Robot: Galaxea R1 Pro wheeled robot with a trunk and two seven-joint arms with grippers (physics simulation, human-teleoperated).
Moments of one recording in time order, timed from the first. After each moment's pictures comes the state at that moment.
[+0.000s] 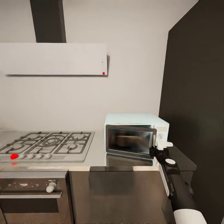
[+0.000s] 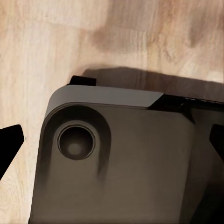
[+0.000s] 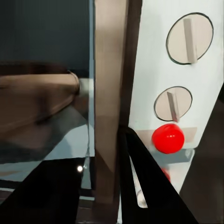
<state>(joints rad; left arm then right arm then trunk) 0.00 -0.03 0.01 -0.03 0.15 -0.09 0.00 -0.48 0.06 -0.15 -1.28 0.19 0.43 0.01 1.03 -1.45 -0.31</state>
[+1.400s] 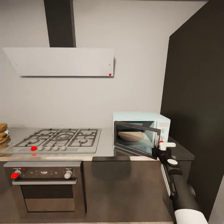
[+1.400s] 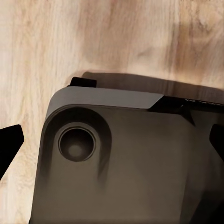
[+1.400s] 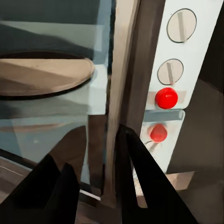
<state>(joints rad) 0.00 -0.03 0.01 -0.03 0.15 -0.09 0.00 -0.48 0.06 -0.19 -1.28 0.23 0.42 0.02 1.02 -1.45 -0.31</state>
